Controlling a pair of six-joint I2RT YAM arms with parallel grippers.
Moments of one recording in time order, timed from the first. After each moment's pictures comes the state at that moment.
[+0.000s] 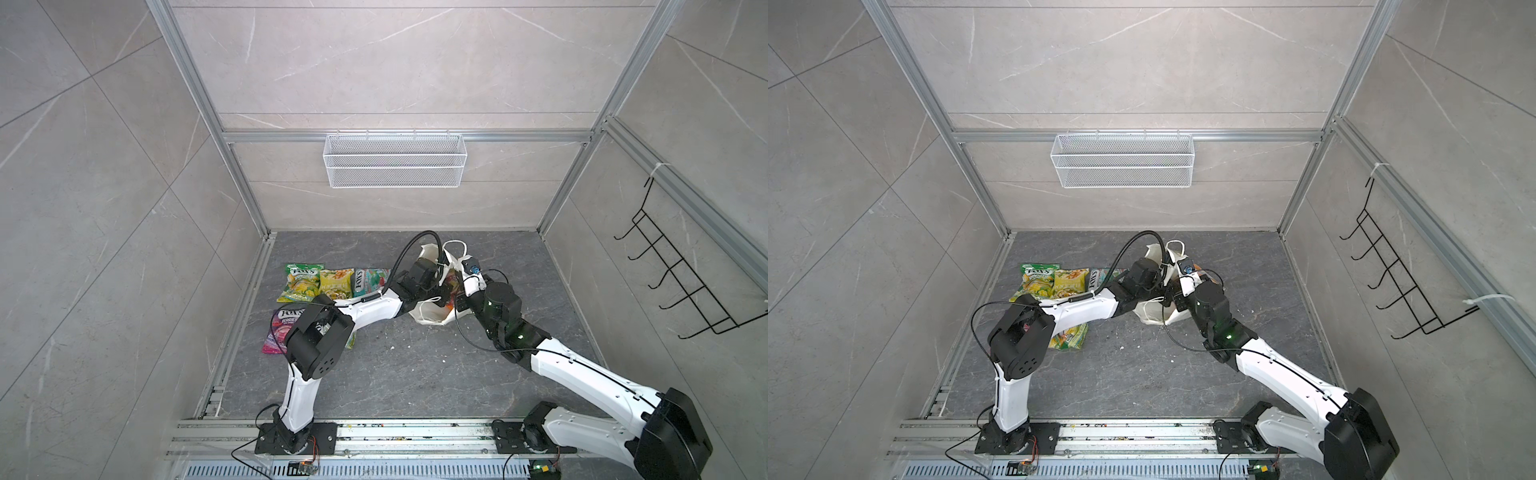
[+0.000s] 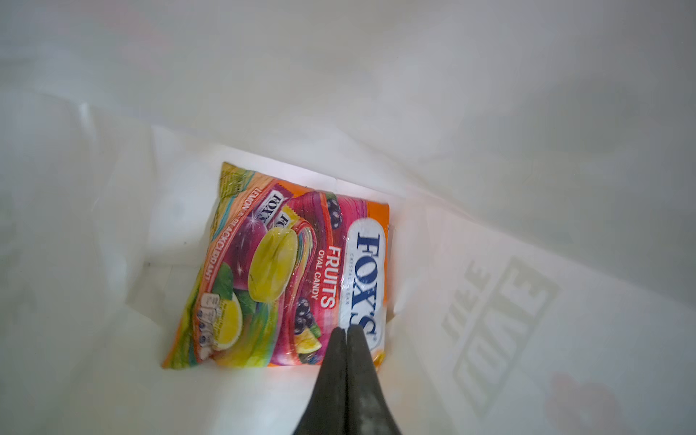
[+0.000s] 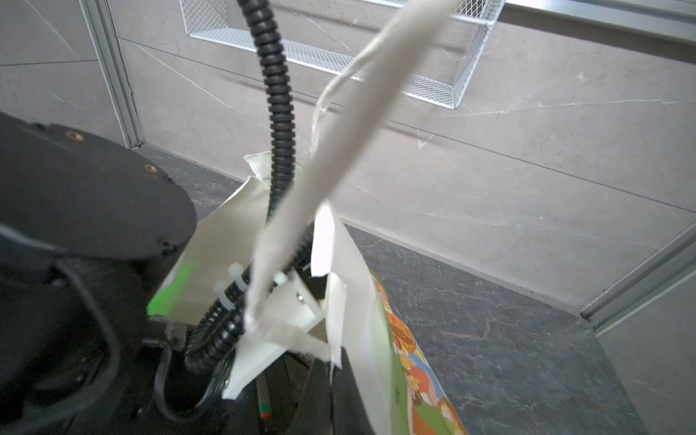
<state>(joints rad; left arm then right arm) -0.83 1.99 1.40 0.04 0.21 -0.18 0.63 1.13 0.70 0.24 0.32 -0.14</state>
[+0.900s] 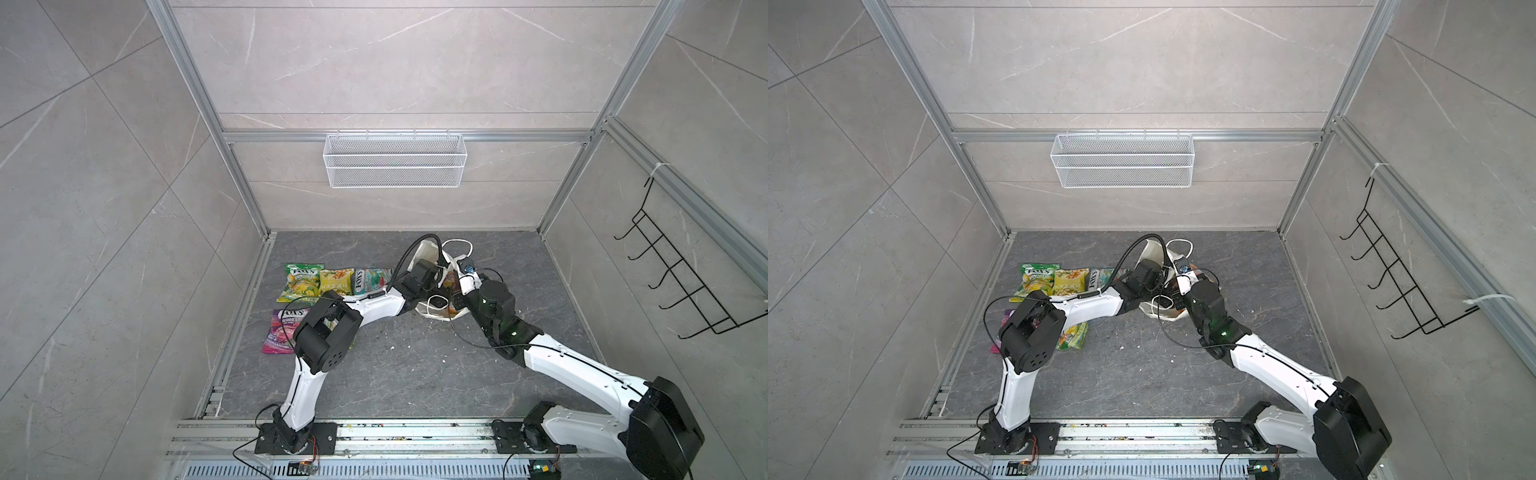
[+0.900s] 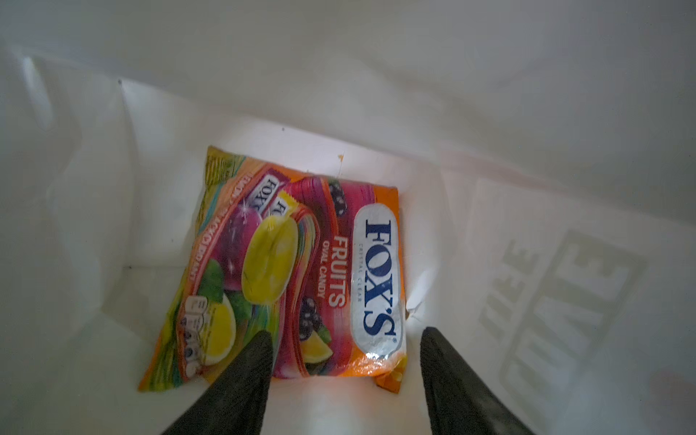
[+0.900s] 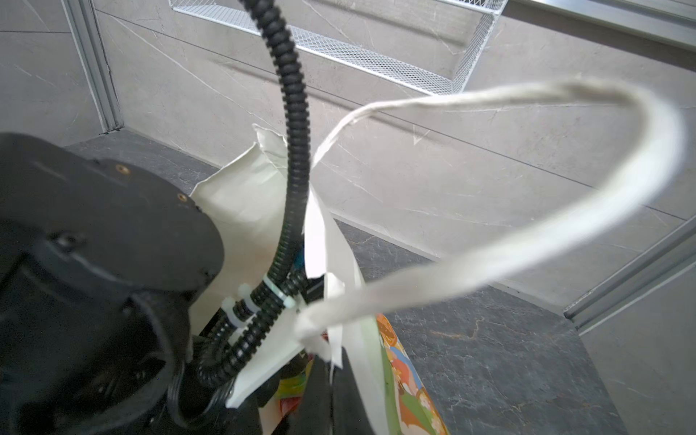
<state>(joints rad) -0.82 2.09 1.46 0.00 0.20 -0.16 0.63 1.19 0.71 0.29 0.34 -0.18</state>
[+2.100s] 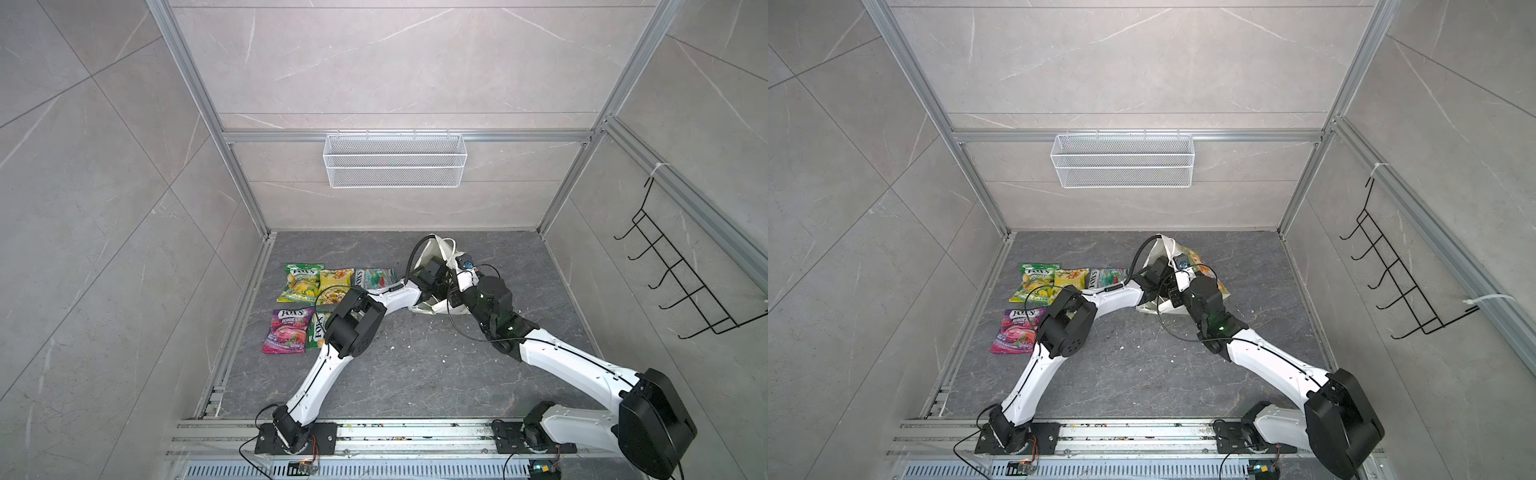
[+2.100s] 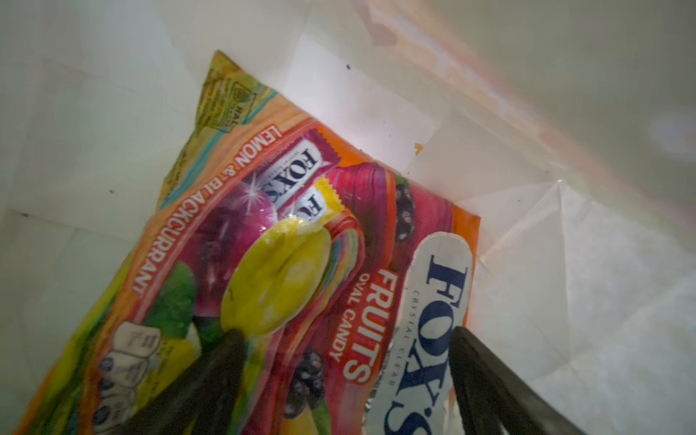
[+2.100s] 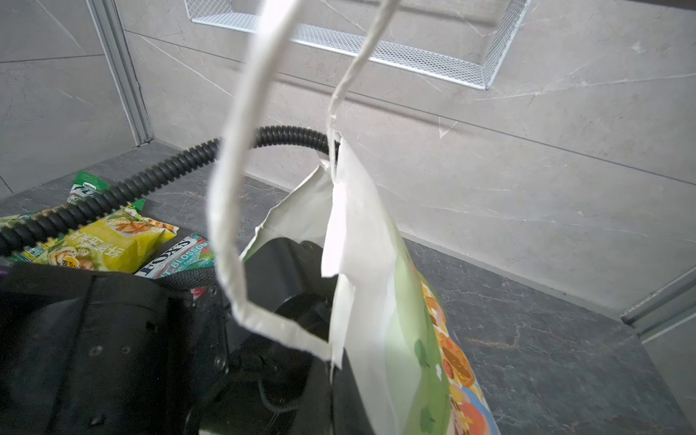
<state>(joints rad) -0.81 2.42 1.84 -0.11 0.40 -0.27 0.60 1.25 0.72 0.33 0.24 -0.11</state>
